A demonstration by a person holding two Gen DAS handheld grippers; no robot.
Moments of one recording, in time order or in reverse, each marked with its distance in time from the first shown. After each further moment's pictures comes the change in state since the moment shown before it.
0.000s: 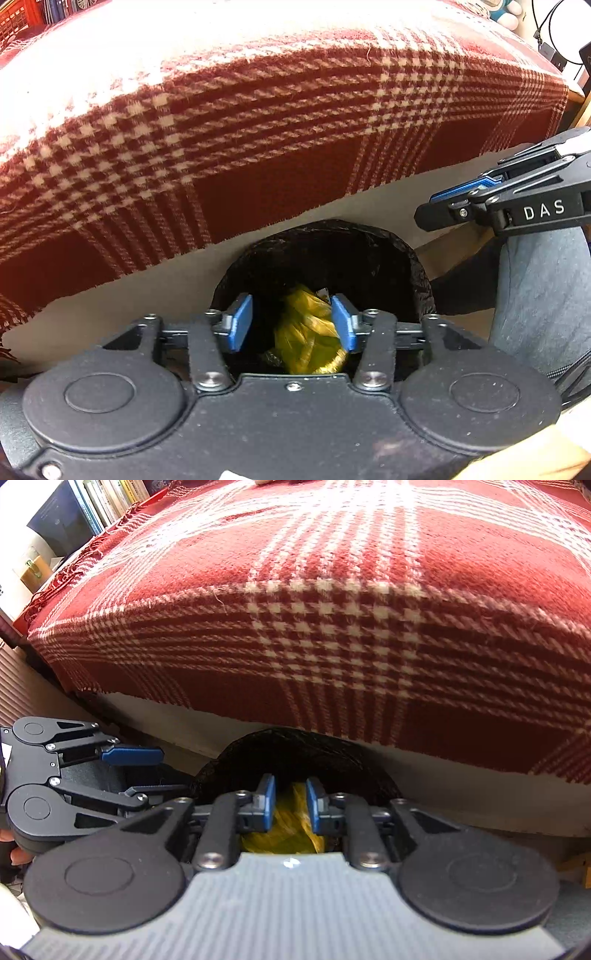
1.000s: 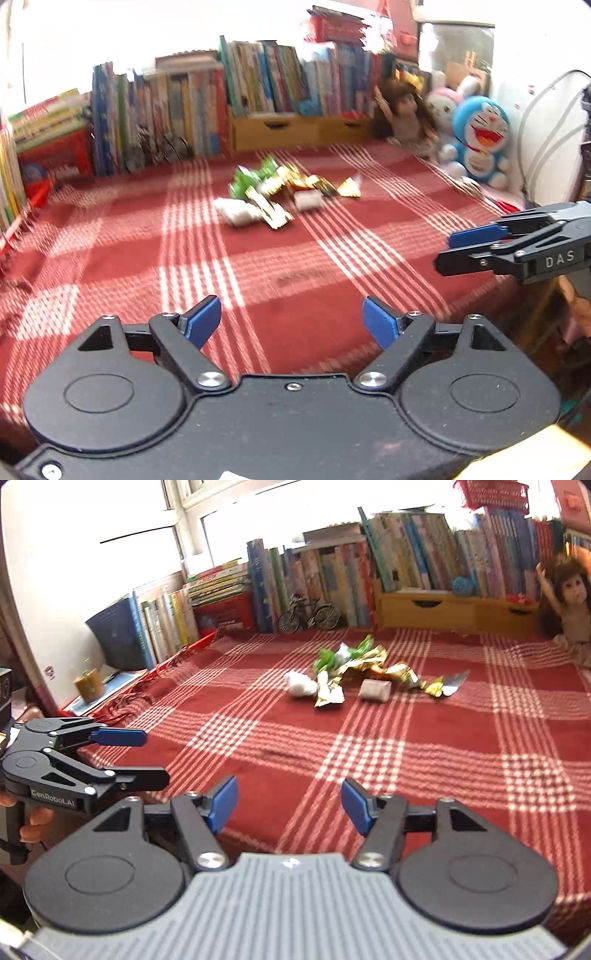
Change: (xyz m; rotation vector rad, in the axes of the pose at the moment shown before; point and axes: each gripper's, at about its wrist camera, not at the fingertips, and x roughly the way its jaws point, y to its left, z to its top) left arm -0.150 0.046 0.096 -0.018 -0.502 0.049; right arm -0.124 0.004 0.093 -0.146 -0.449 0.018
